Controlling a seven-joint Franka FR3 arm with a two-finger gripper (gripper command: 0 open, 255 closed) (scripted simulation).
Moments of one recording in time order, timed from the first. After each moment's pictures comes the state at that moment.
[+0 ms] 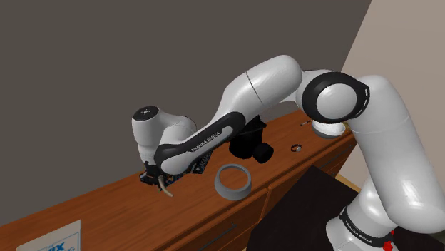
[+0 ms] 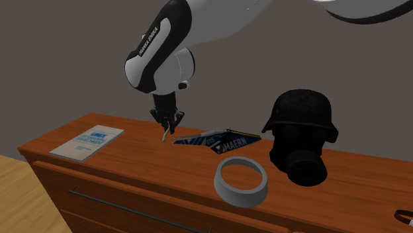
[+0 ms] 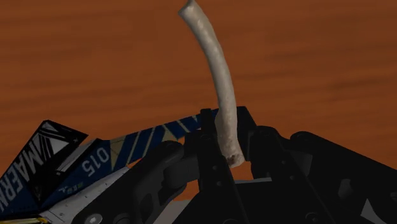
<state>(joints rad) 0.30 0.72 0.42 -1.55 -0.41 2.25 1.08</state>
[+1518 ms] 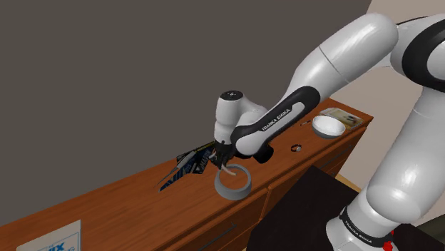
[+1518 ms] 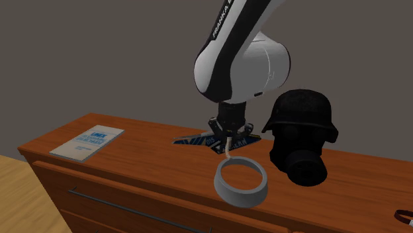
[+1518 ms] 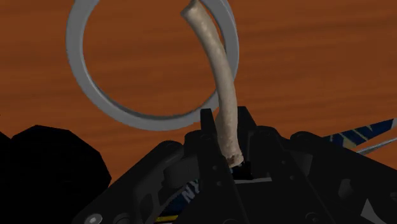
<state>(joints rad) -0.12 0.12 0.50 -2.39 -0.16 2.57 0.71</state>
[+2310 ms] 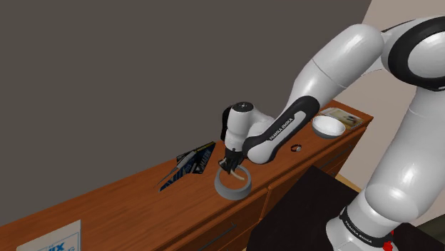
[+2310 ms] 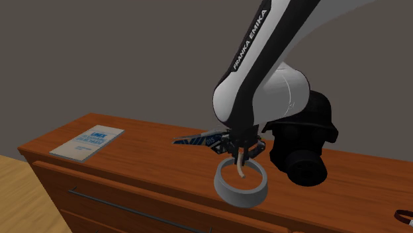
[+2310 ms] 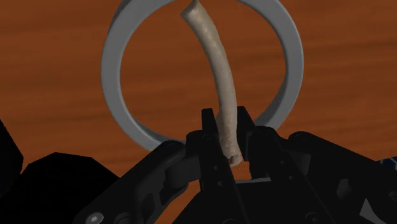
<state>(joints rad) -0.15 0.16 0.45 -2.50 -0.22 2.72 0.69</state>
